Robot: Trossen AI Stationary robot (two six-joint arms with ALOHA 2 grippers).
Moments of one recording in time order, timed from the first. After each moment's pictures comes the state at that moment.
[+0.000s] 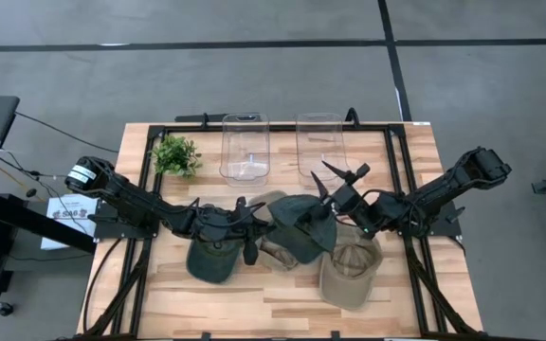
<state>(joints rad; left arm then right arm) -0.38 1.53 0.76 0.50 -0.50 -0.32 0.38 1.35 0.67 1.08 1.15 -0.84</state>
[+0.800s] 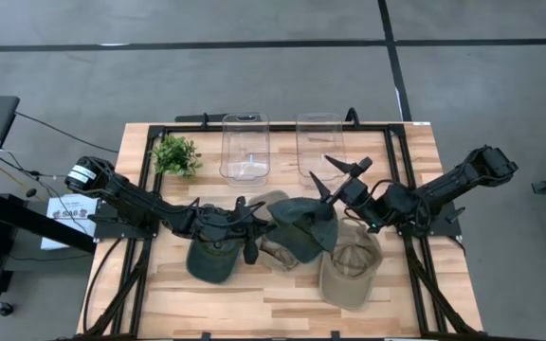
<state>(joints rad) -0.38 1.53 0.76 0.50 -0.51 -0.32 0.35 1.26 0.67 1.01 0.98 -0.62</state>
